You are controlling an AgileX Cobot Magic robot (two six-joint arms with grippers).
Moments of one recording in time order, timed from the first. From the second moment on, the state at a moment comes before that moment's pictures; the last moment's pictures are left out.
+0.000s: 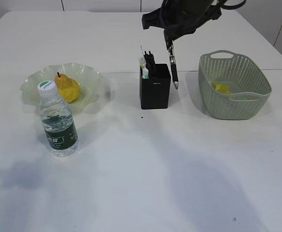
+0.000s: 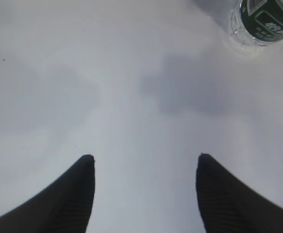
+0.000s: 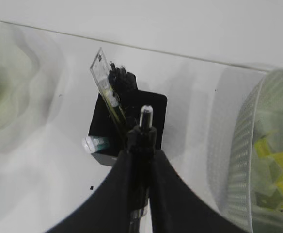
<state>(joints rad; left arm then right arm) -0.02 1.17 -0.73 -0.04 0.79 -0.08 0.43 2.03 -1.92 -0.27 0.85 0.33</state>
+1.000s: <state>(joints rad) -0.02 1.17 -0.73 -0.03 0.79 -0.08 0.36 2.12 -1.92 -0.31 0.44 0.37</state>
